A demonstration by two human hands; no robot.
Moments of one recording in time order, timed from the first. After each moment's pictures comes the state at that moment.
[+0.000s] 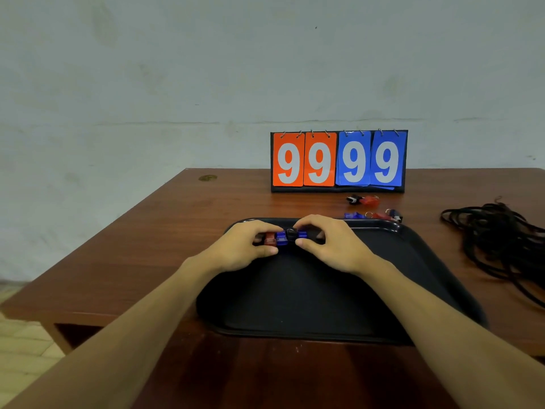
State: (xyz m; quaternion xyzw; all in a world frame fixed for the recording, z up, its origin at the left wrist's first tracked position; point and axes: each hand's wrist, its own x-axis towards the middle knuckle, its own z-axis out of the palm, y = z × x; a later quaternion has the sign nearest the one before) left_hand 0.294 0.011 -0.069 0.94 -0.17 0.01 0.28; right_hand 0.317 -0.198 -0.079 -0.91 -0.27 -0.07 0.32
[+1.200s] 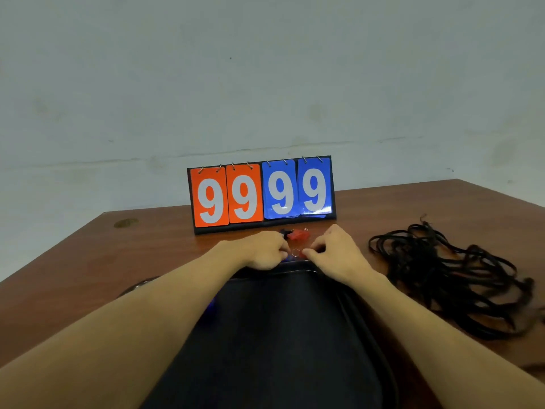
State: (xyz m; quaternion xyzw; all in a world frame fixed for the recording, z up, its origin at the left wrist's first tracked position) left_hand 0.409 -0.168 -0.031 0.96 -0.26 -0.10 0.08; right_hand 0.394 -0.338 -0.078 -0.96 -0.06 -0.13 0.26
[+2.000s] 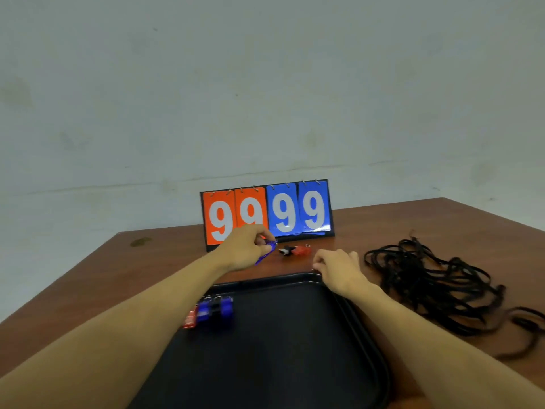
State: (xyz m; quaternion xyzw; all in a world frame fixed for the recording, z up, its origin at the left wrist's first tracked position) left_hand 0.361 -0.124 0.011 0.93 -0.19 0.04 0.30; right_hand 0.374 -0.332 -0.067 -0.98 -0.03 -0.12 0.16
